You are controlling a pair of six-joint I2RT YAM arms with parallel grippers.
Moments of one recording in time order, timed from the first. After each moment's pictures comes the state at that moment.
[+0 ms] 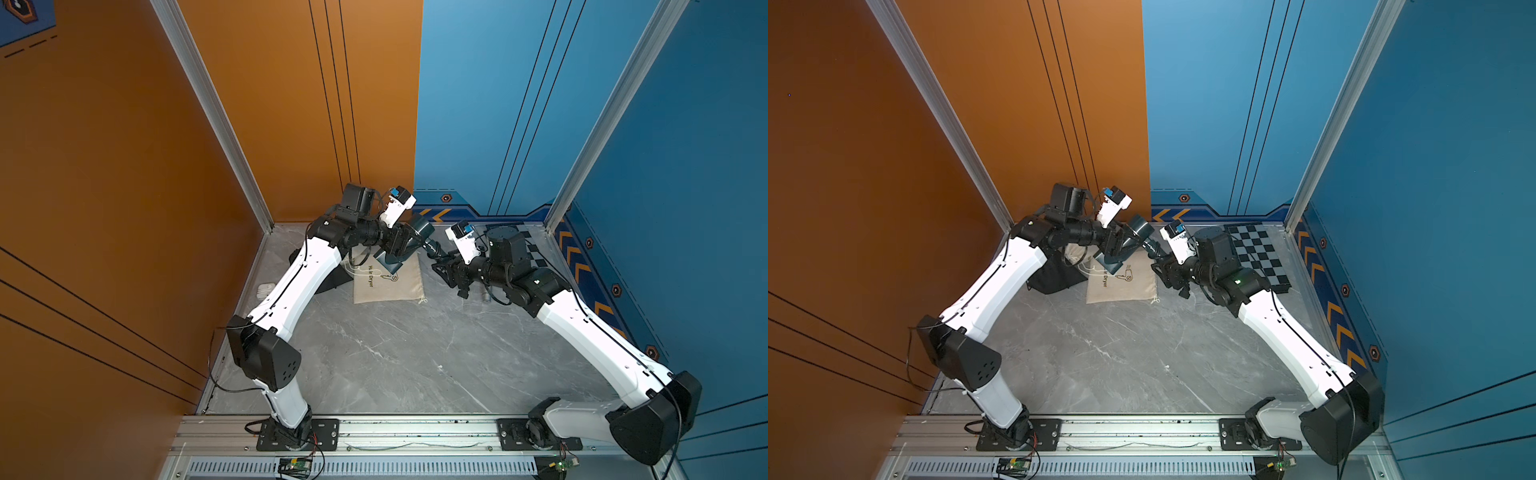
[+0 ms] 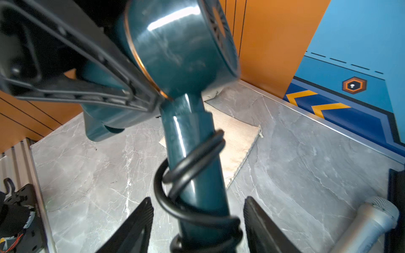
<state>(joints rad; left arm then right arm) -0.44 1.71 1.85 -0.73 0.60 0.07 0.51 1.30 1.26 -0.45 -0.25 -0.03</state>
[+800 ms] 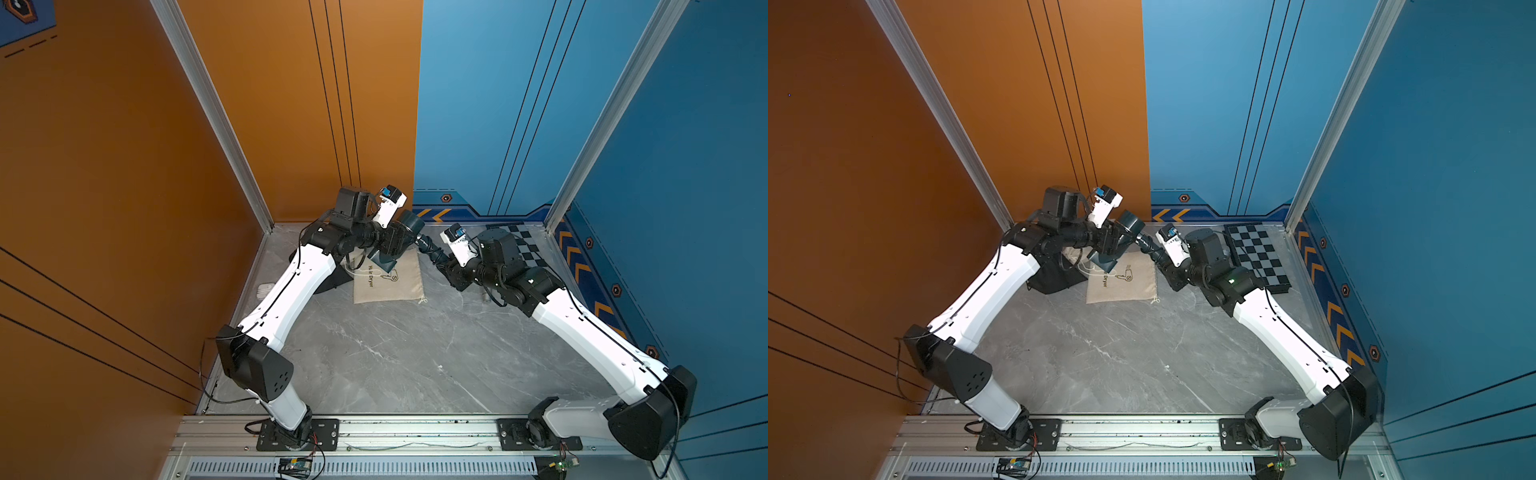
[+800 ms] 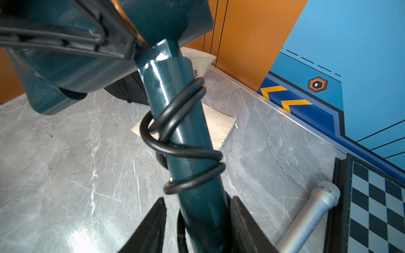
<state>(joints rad) -0.43 1.65 1.78 -0.69 0.46 0.02 0.56 1.34 1.30 -0.52 -0.09 -0.13</state>
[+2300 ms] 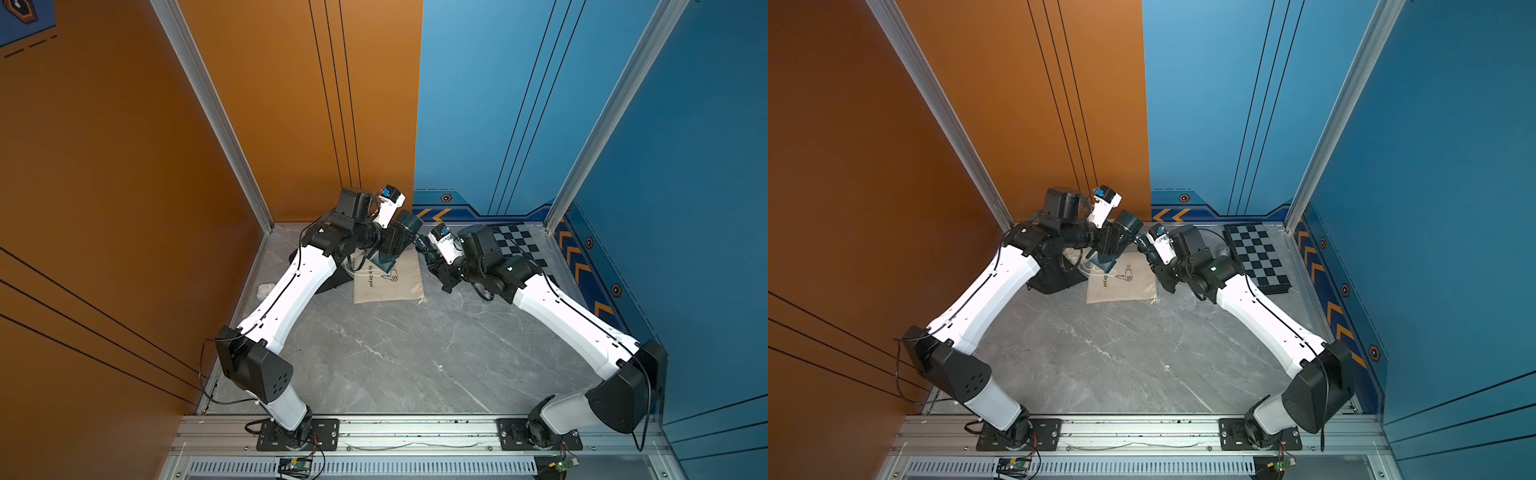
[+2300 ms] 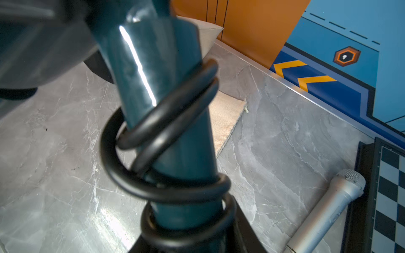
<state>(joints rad) -0.46 1.64 1.78 -0.68 0.36 -0.02 0.60 1.48 1.39 -0.58 -0.04 -0.02</state>
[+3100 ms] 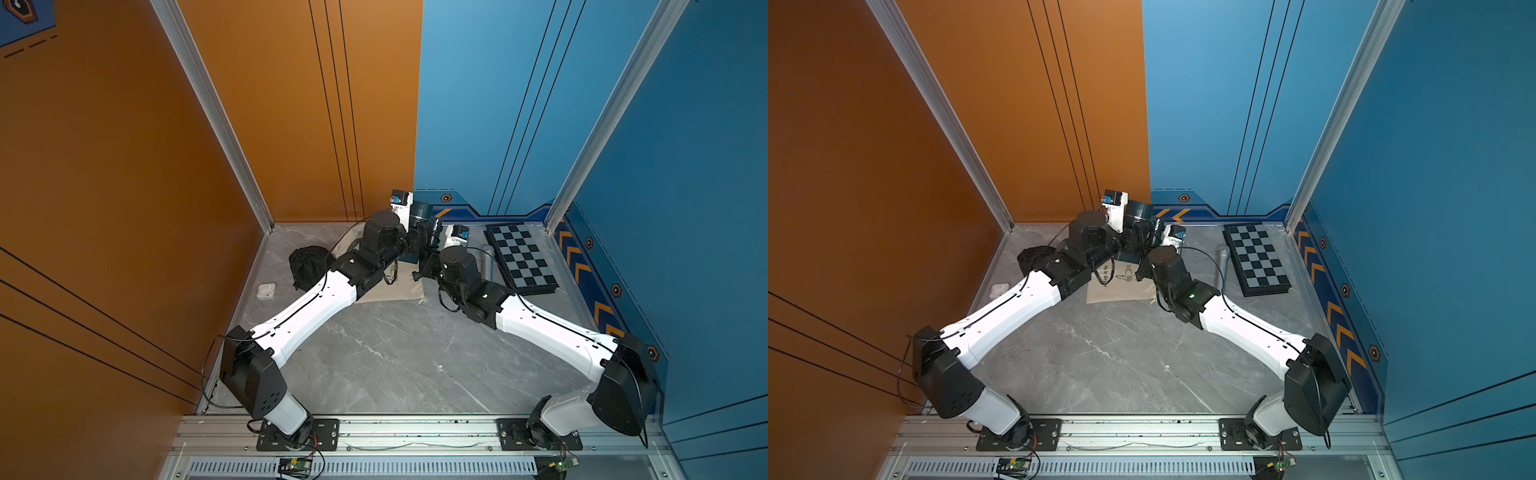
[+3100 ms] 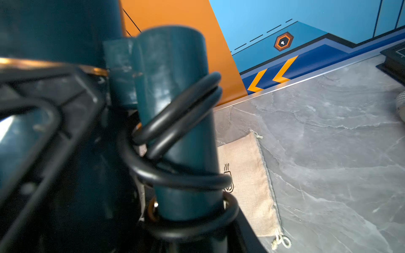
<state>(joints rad) -0.68 1.58 1.47 -0.08 -0.15 -0.25 0.77 1.48 1.16 0.00 0.39 0.76</state>
